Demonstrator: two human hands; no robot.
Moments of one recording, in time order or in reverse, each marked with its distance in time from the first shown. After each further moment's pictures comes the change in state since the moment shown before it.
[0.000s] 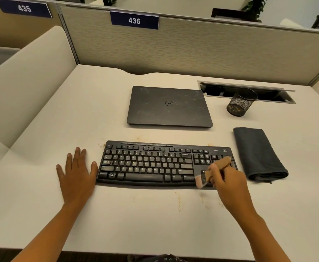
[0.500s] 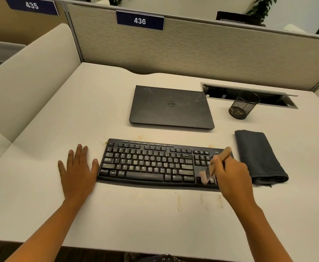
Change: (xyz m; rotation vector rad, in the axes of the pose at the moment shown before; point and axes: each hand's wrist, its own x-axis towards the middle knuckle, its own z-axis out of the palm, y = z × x) left_hand -0.001 0.000 -0.001 -0.010 0.005 0.000; right_hand 0.016 -0.013 -0.002 -0.101 0.061 -0.033
